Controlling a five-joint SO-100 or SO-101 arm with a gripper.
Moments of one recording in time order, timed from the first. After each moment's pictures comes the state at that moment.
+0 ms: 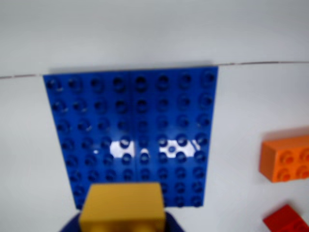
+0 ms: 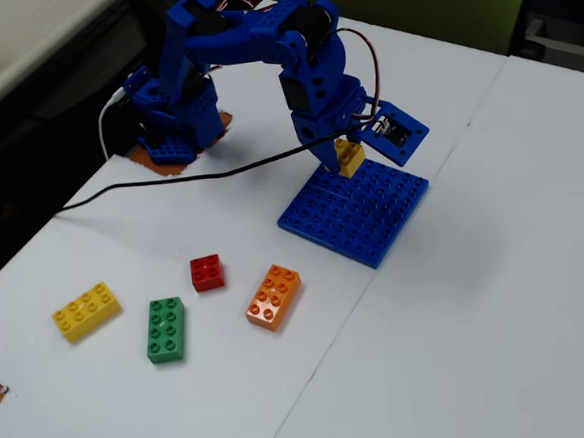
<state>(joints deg) 0.2 62.0 38.9 100.1 -88.8</state>
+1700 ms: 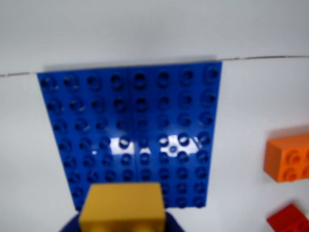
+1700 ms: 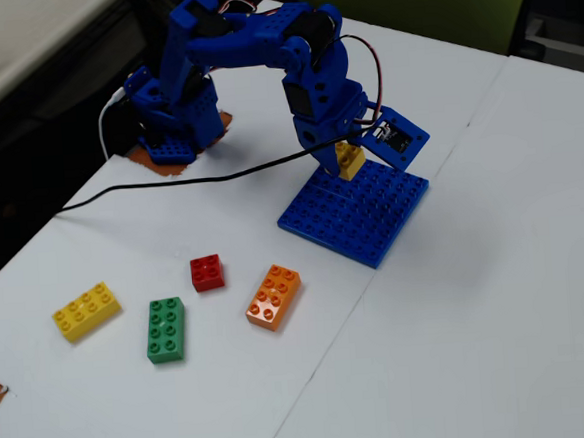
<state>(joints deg) 0.2 60.7 38.9 100.1 -88.1</state>
